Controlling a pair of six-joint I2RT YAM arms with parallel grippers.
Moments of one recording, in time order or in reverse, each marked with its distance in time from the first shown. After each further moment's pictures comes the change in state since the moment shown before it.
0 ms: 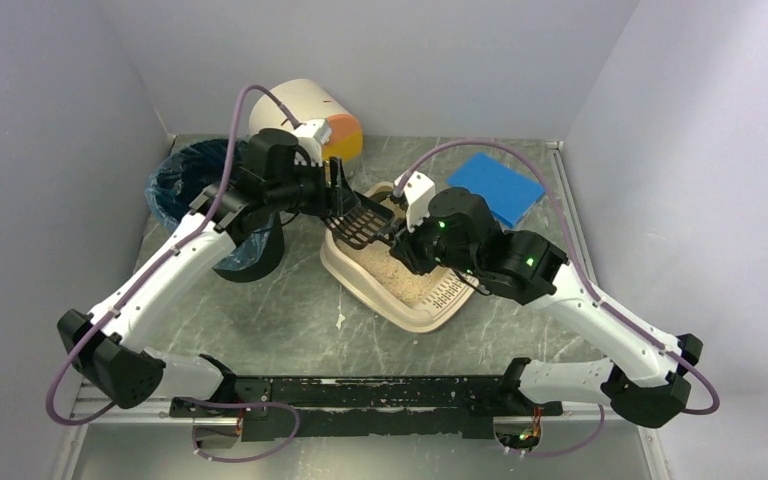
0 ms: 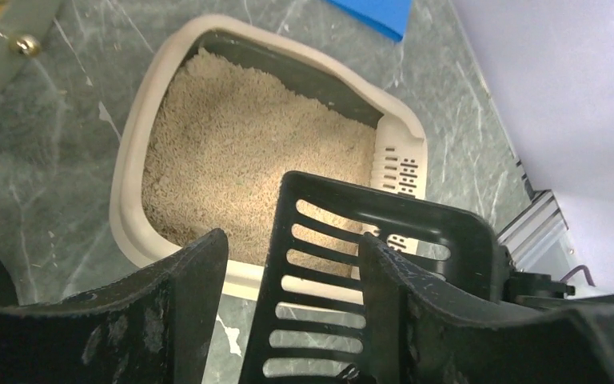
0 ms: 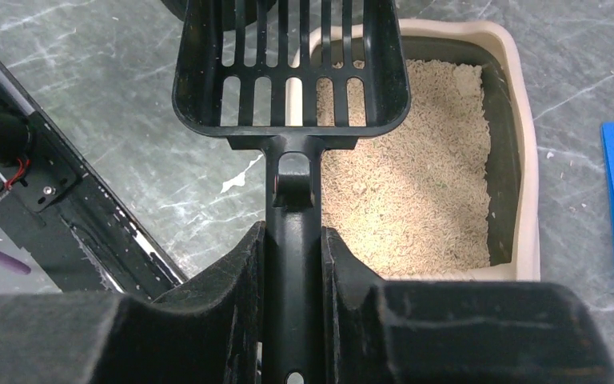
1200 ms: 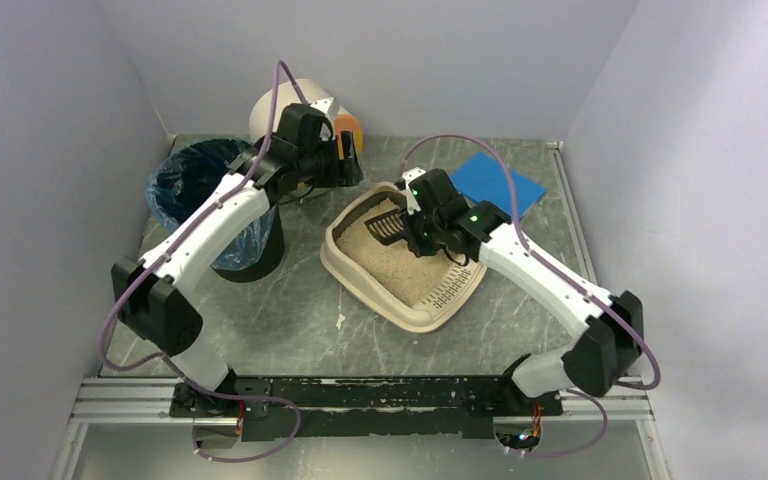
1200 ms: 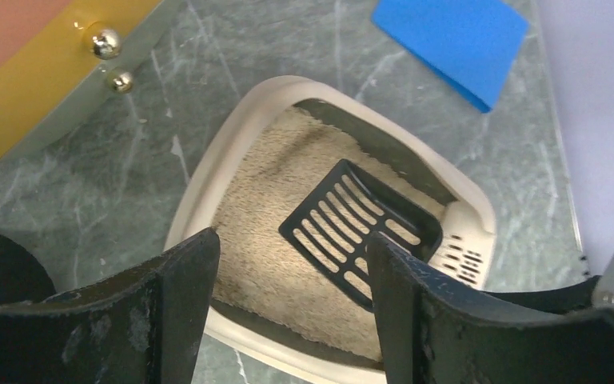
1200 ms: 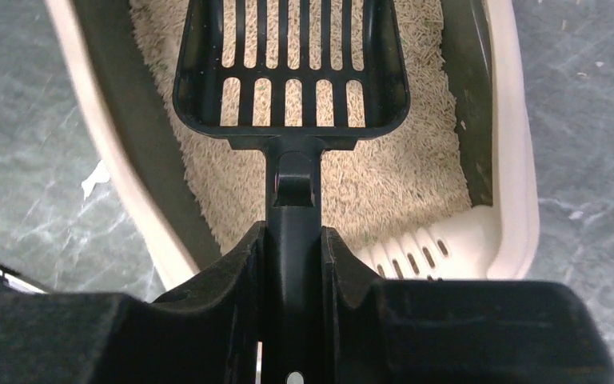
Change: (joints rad) left arm 0.028 0.275 0.218 -0.032 -0.167 -0.042; right arm -0.271 0.224 -0.116 0.018 -0.024 0.028
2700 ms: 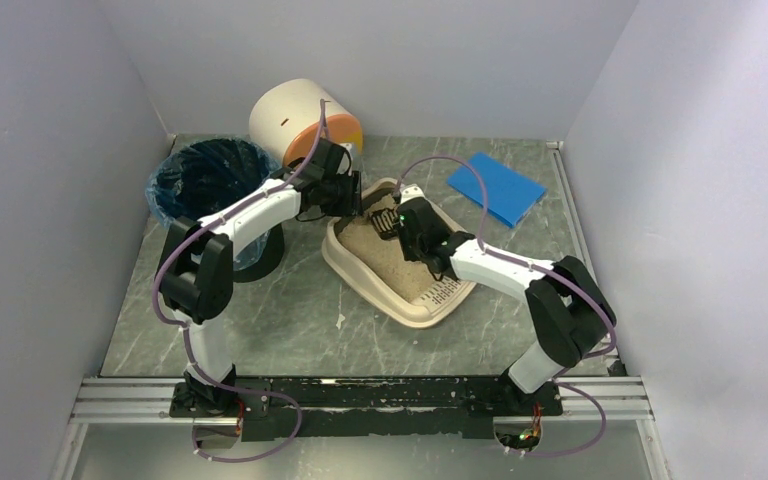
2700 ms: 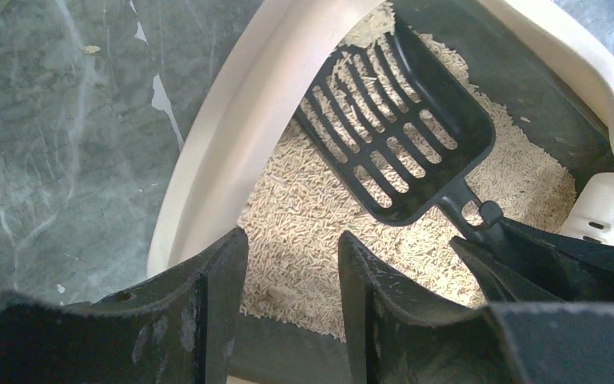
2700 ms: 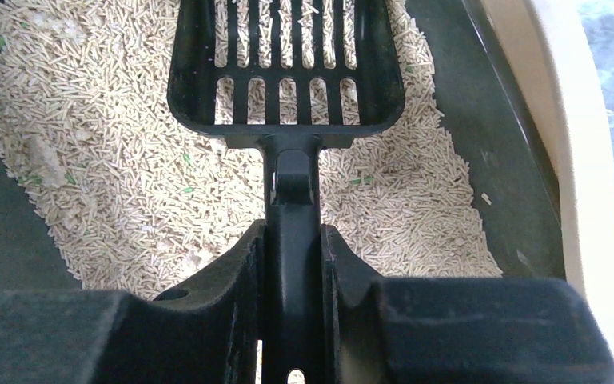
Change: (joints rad) left arm 0.035 0.270 -0.159 0.156 0.106 0.050; right arm -0.046 0.213 -0.341 0.676 0.146 0.045
